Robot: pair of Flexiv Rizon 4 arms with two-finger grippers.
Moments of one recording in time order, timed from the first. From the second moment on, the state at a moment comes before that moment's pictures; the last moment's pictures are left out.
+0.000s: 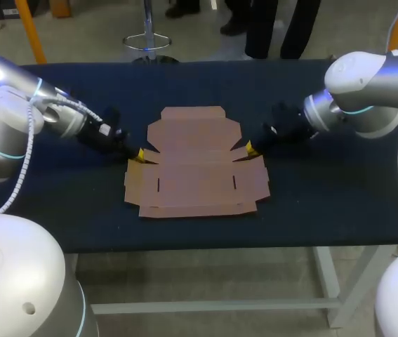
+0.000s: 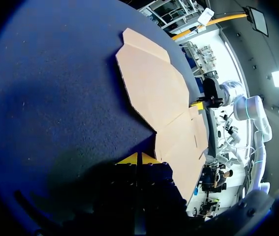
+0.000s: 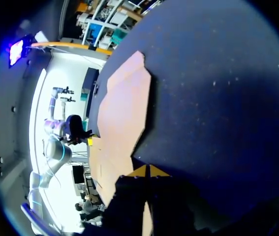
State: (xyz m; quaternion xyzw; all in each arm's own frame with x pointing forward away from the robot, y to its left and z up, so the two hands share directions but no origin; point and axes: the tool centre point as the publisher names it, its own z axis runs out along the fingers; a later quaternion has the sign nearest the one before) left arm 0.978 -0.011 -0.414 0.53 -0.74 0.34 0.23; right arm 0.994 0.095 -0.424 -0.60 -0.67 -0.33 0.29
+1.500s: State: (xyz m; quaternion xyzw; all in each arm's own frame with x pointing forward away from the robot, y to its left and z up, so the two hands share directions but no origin) left arm 0.966 -0.041 -0.388 0.58 -0.75 0.28 0.13; right arm 0.984 0.112 -0.399 -0.63 -0.68 -0.29 0.24
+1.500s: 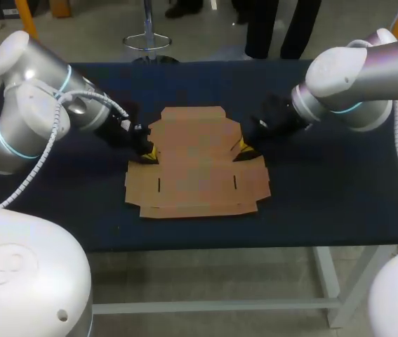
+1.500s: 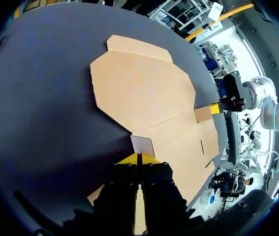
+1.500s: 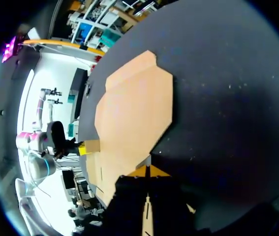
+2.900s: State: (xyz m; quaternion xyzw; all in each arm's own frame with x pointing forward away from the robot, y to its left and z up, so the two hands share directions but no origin) left arm 0.968 -0.059 -0.389 0.60 -0.75 0.25 0.08; right arm 0.988 0.133 -0.407 -0.66 -0.69 -0.23 0.17
